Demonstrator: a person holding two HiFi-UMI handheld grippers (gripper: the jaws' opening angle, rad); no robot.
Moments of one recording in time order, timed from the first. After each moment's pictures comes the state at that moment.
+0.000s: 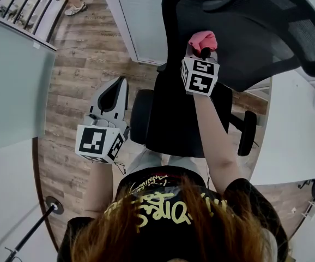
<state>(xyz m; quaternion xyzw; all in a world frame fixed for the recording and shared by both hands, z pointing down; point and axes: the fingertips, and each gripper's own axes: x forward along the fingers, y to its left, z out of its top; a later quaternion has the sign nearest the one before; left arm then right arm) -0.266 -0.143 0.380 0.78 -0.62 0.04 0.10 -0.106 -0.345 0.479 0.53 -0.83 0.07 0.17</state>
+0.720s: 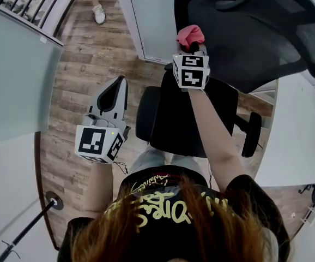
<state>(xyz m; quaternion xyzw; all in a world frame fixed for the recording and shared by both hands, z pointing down) -0.285 -0.123 0.379 0.76 -0.64 0.05 0.10 -0.179 -0.328 0.489 0.45 -0.87 0.06 0.18</state>
